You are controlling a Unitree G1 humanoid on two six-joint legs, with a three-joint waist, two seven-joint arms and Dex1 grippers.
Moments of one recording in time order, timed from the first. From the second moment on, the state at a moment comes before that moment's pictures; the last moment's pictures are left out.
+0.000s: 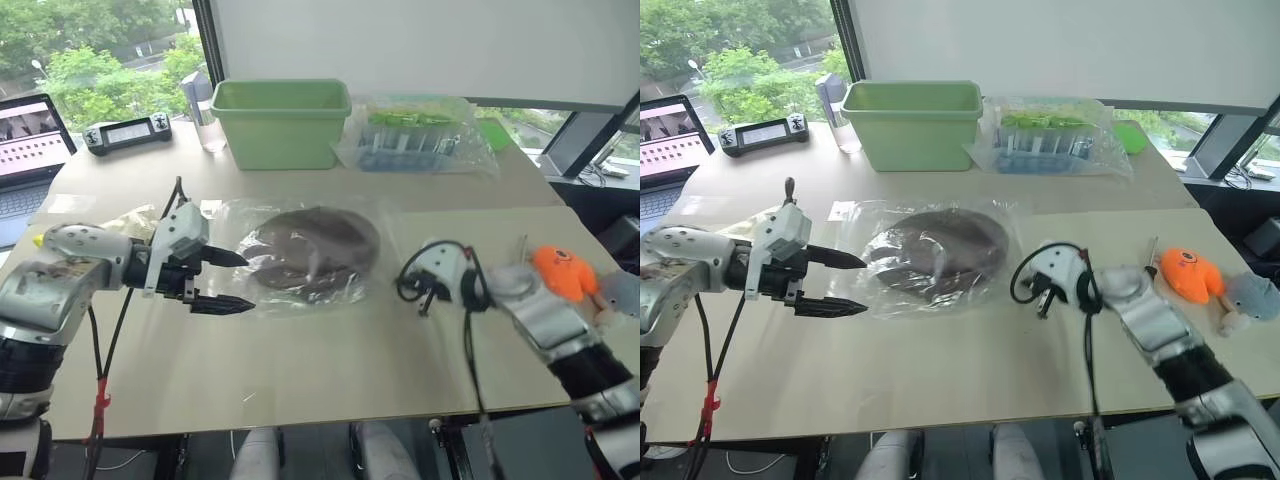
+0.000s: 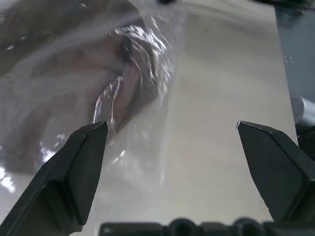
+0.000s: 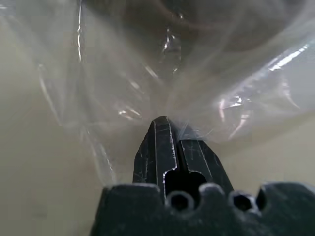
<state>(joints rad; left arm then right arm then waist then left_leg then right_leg) -0.54 1.00 -0.06 -0.16 -0.51 0.69 -1.32 -0.63 -0.82 0.38 0.21 0.08 0.17 0.76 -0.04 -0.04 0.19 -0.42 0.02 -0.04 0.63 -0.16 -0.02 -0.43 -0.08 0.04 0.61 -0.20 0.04</state>
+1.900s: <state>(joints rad) -0.59 1.02 0.06 -0.23 -0.59 0.95 -1.15 -0.51 -0.15 -0.10 0.12 1.14 0.83 -0.08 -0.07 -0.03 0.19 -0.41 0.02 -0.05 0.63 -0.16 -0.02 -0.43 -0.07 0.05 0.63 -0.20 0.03</state>
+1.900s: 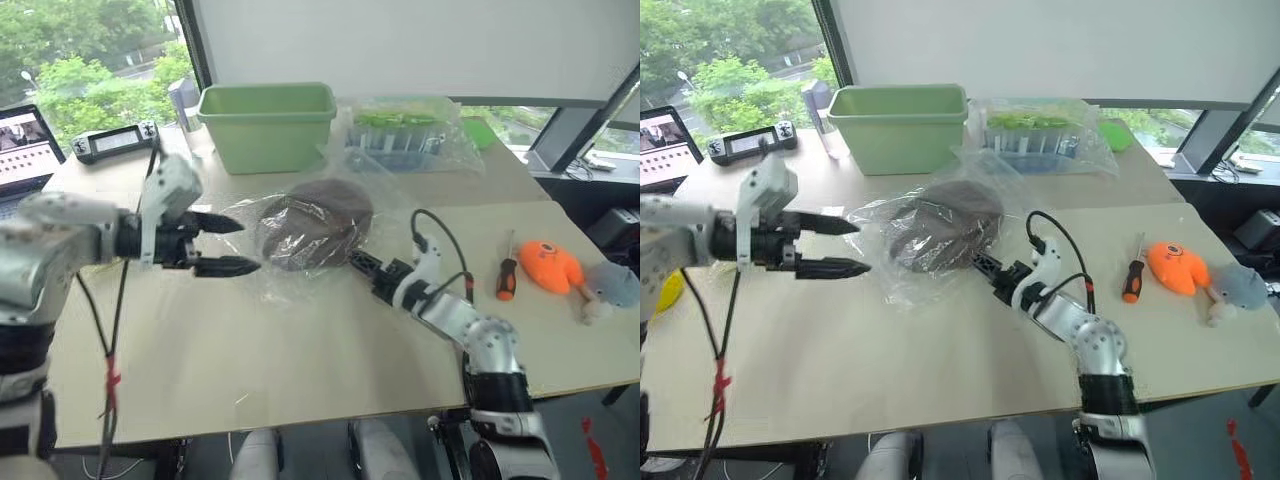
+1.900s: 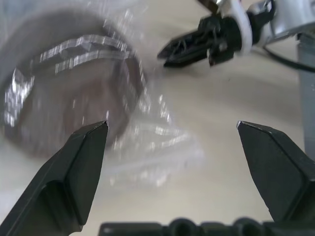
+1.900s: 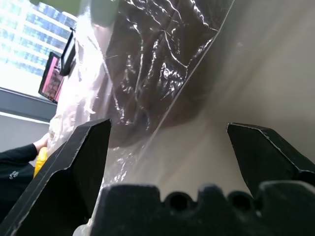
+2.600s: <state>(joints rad) -0.18 1.05 0.37 -0.28 -0.59 0.78 -1.13 -0.89 -0.02 -0.17 0.77 0.77 0.59 0.30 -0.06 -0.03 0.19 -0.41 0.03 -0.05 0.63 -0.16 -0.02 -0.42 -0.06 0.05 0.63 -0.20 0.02</state>
